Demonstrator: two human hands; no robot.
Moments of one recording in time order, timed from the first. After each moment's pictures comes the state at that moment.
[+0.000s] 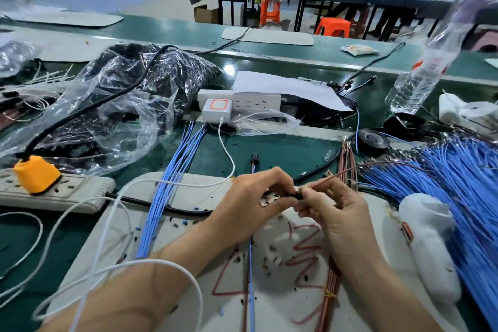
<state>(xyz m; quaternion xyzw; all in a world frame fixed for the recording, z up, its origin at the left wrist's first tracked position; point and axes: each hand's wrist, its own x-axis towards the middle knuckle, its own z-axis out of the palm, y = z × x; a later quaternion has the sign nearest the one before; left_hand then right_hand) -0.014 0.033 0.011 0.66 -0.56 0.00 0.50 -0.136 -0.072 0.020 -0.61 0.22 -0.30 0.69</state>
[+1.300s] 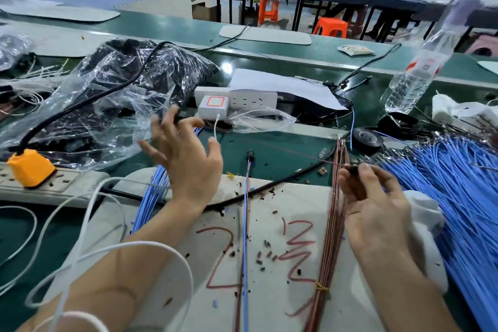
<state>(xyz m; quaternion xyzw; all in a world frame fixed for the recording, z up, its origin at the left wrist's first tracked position) 0.033 0.044 0.018 0.86 -0.17 0.21 0.43 -0.142 -0.099 0.037 -0.34 0.29 -0.48 0.75</state>
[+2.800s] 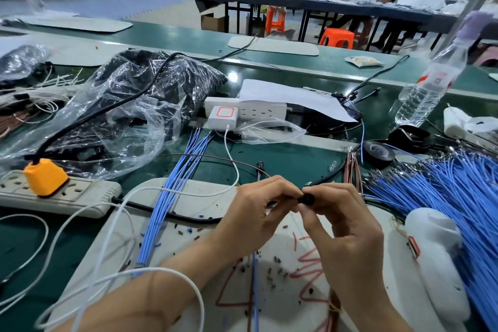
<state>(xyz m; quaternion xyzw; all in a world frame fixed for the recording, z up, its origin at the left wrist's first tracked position) -0.018 0.033 0.006 0.61 -0.55 0.03 0.57 -0.141 -0.049 0.029 -0.77 0.08 -0.45 0.44</state>
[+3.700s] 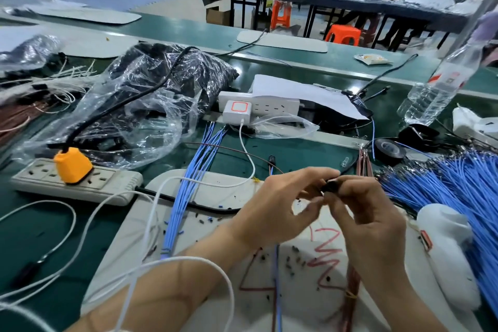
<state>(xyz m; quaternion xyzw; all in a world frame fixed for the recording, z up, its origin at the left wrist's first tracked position) -0.022 0.033 0.016 0.59 -0.59 0.01 0.55 -0.143 -0.061 0.025 -0.74 0.11 -0.44 0.49</state>
